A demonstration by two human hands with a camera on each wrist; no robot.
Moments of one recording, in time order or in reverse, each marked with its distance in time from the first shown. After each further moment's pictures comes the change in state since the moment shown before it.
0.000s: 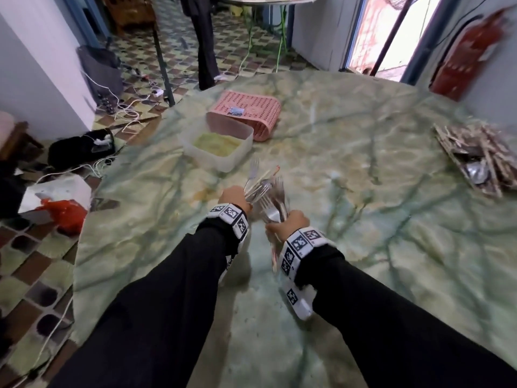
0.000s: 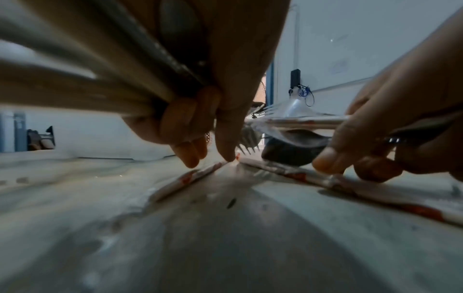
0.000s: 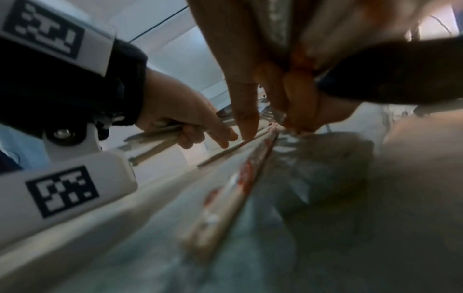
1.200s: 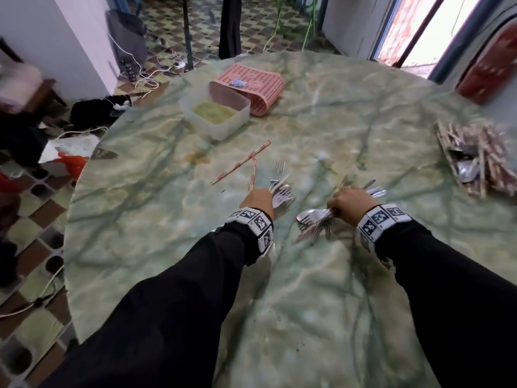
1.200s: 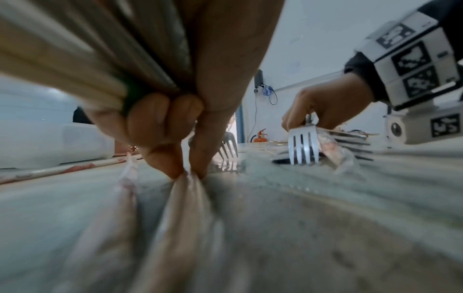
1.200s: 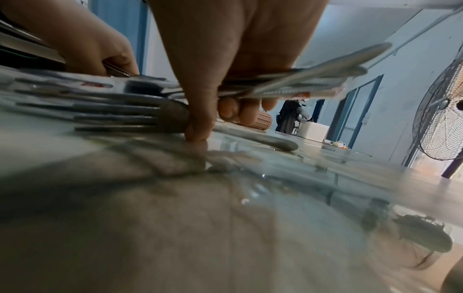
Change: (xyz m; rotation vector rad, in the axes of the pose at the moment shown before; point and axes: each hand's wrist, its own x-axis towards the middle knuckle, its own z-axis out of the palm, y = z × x) left_hand -0.080 0.084 0.061 0.020 -0.008 -0.054; right_hand 0.040 0.093 -0.148 -1.316 -0.126 -0.770
